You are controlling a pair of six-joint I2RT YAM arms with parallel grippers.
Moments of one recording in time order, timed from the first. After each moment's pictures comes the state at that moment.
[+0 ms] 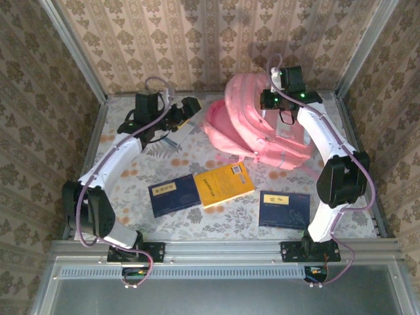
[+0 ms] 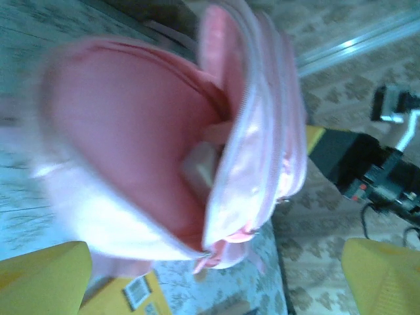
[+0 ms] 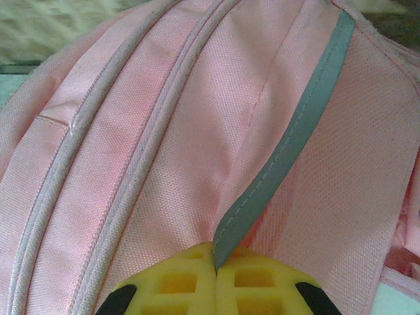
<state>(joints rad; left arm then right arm) -0.33 1.49 1.27 -0.27 0.56 -0.81 0.15 1.80 1.70 -0.61 -0.15 0.16</state>
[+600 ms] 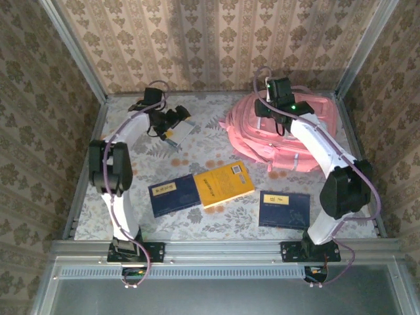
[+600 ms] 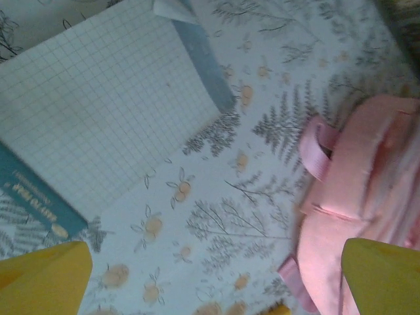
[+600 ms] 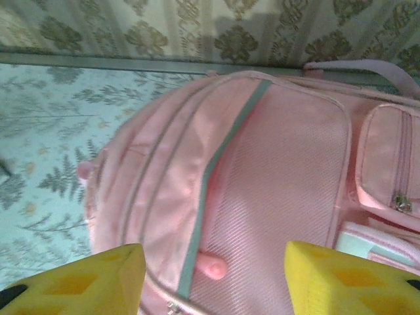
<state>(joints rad) -0.23 2.00 1.60 -0.62 0.39 -0.76 0.28 1.67 1.54 -0.56 0.21 0.15</state>
